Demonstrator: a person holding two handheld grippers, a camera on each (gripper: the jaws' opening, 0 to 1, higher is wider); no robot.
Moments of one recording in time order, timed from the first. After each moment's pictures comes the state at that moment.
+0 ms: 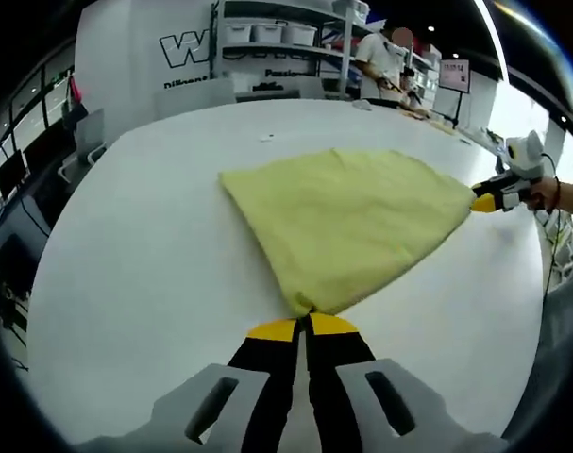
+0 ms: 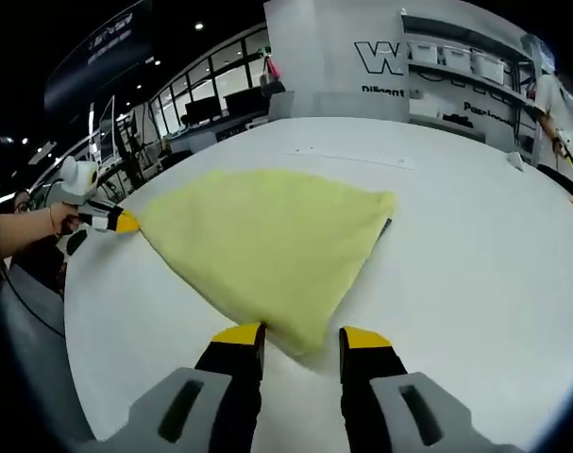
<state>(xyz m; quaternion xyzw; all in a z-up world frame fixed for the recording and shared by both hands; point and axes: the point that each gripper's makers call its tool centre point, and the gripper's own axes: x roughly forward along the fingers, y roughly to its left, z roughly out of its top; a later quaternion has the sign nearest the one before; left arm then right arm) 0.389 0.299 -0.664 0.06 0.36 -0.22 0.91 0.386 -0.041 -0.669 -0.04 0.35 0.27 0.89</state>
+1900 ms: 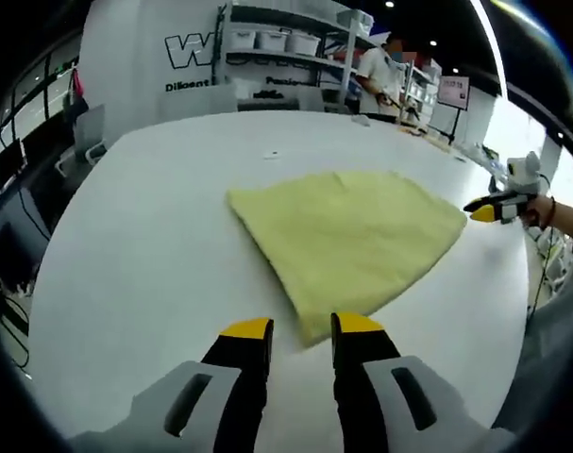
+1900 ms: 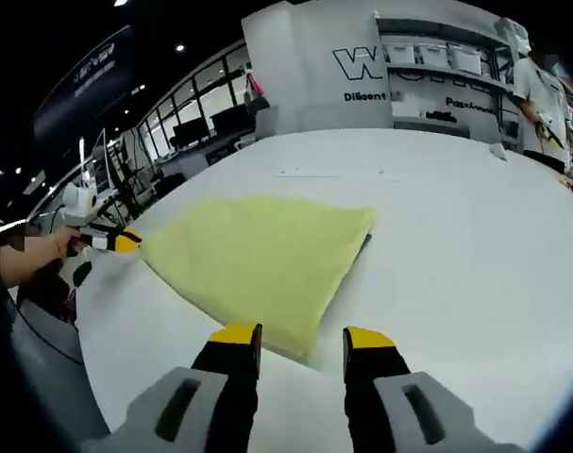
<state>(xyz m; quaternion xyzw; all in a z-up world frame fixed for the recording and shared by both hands) 0.397 0.303 -0.639 0.02 0.35 -0.23 0.91 0.385 -0.051 -0.645 0.02 0.35 0.25 0.90</state>
